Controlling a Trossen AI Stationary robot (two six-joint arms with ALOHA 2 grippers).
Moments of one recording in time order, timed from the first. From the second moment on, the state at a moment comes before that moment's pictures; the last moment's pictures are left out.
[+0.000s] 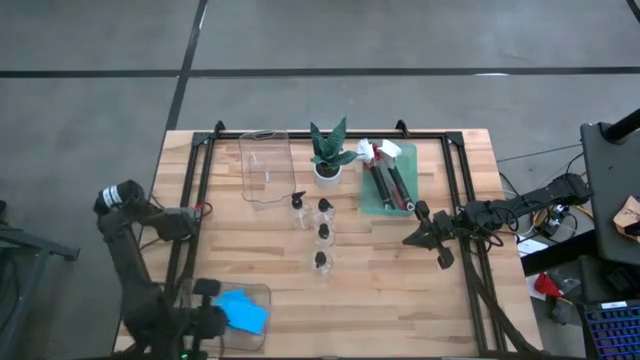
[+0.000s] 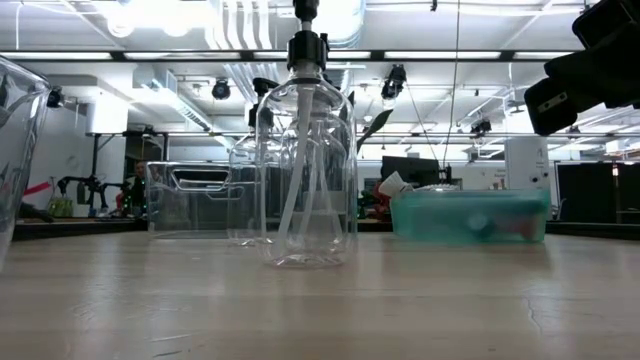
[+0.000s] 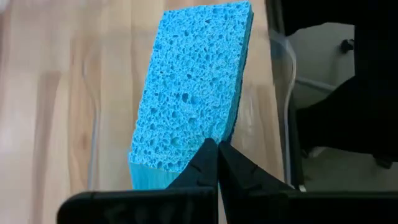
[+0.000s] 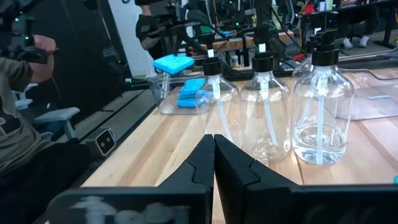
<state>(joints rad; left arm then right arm) -1.14 1.55 1.34 -1.04 -0.43 -1.03 0.29 0.33 0.01 0.27 0.00 0.22</state>
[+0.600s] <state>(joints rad) -1.28 1.57 1.11 -0.98 -0.44 -1.47 0.29 0.33 0.01 0.27 0.00 0.22</state>
